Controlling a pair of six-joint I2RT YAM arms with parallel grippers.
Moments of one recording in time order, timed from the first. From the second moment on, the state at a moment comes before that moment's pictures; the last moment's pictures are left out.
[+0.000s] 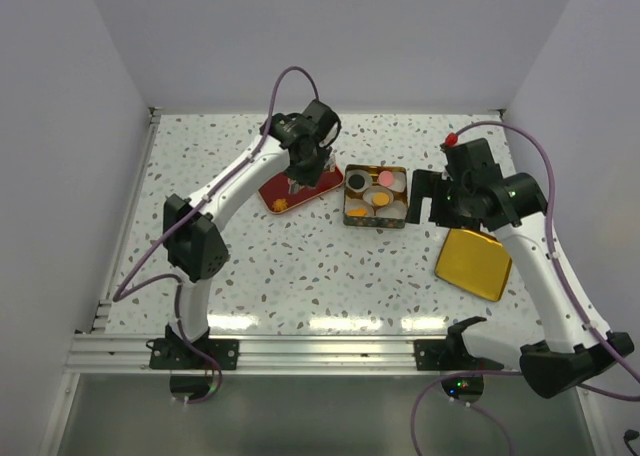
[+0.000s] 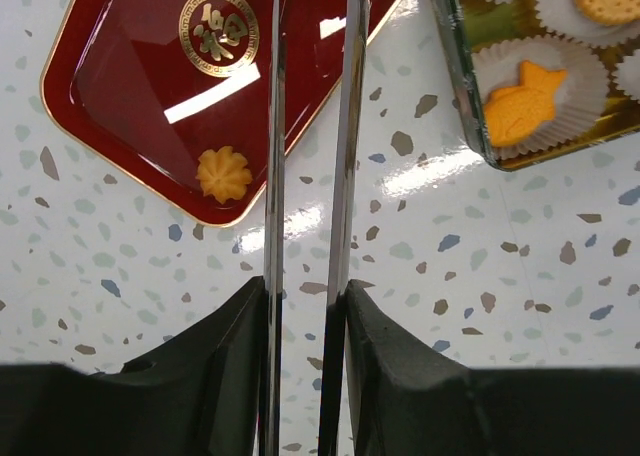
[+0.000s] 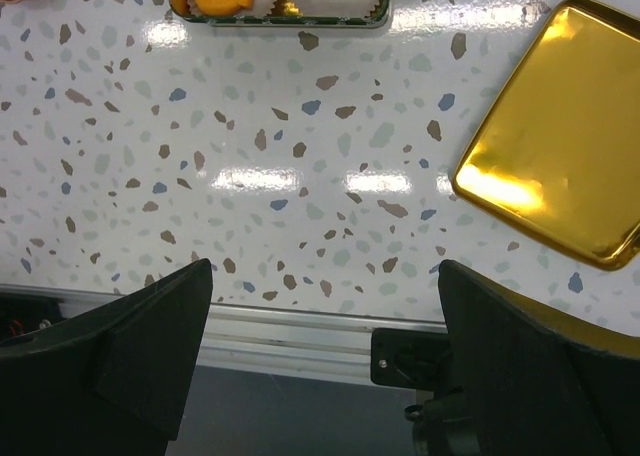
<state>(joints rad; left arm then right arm) -0.65 2.02 2.04 -1.15 -0.19 -0.20 0.36 1.17 1.44 -1.26 0.06 0.44</state>
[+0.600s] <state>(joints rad) -0.82 1.84 1.93 -1.06 -0.08 -0.20 0.36 1.14 1.45 -1.28 0.07 0.44</state>
